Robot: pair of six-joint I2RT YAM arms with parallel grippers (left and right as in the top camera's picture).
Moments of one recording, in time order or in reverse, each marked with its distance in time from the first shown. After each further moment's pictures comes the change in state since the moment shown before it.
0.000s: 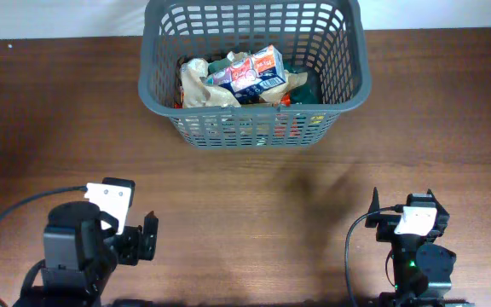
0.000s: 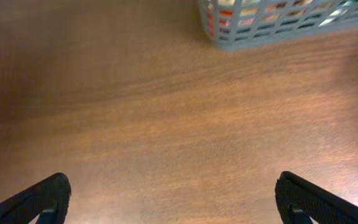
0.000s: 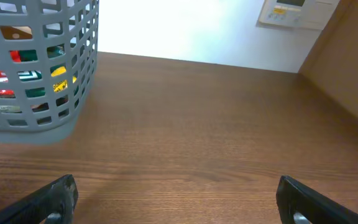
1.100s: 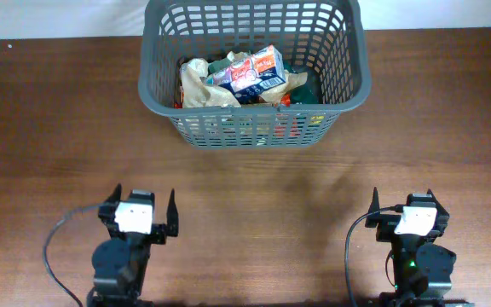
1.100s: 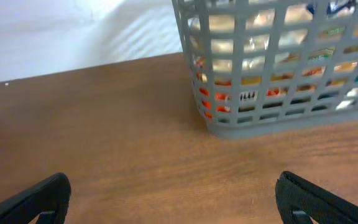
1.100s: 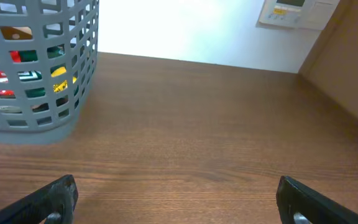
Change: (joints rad) left arm 0.000 -0.473 -0.916 1.022 0.049 0.000; right arm 0.000 0.000 0.000 0.001 0.000 0.000
